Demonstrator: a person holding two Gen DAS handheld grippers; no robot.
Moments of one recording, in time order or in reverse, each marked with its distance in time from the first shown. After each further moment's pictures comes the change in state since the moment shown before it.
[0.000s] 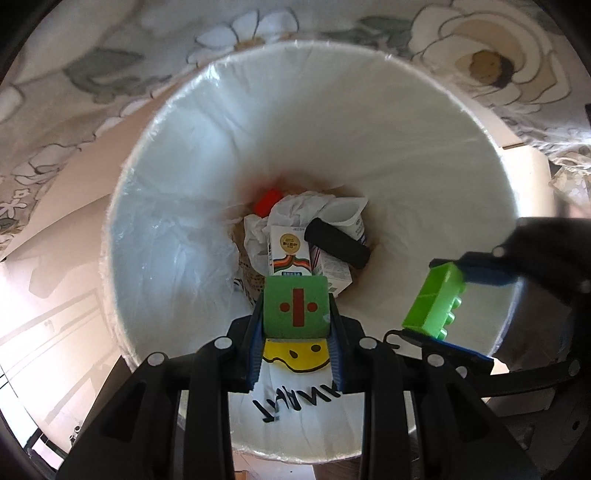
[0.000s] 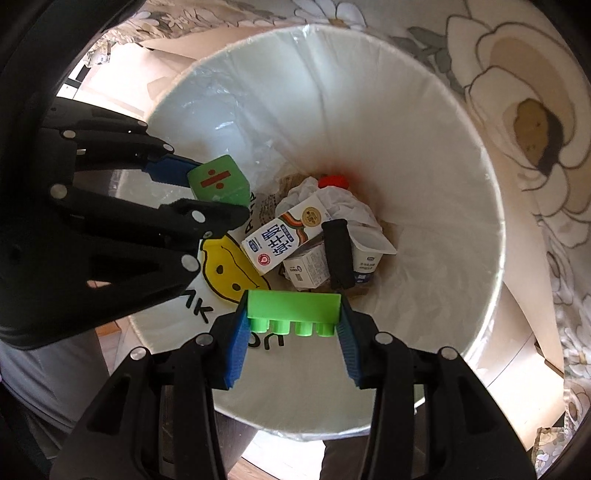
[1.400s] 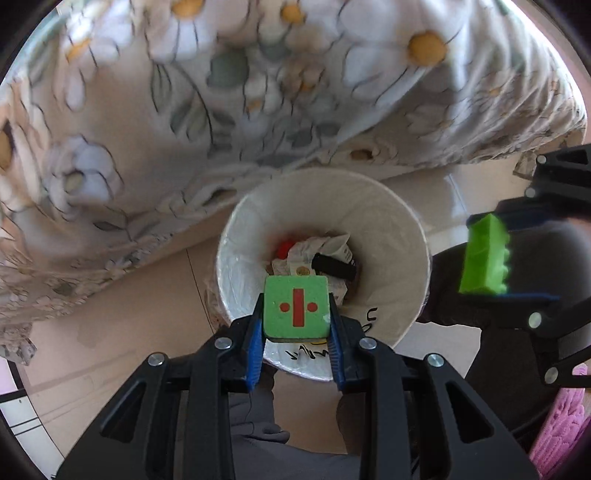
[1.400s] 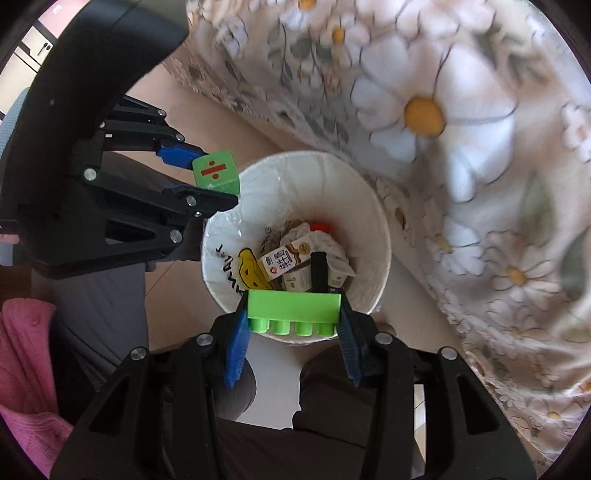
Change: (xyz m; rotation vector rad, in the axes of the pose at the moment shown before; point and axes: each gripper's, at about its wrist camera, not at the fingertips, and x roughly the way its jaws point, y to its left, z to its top) left arm -0.148 -0.026 -0.046 0.149 -0.226 0.115; right arm -0.149 0.043 -0.033 -0.116 -0.155 -0.103
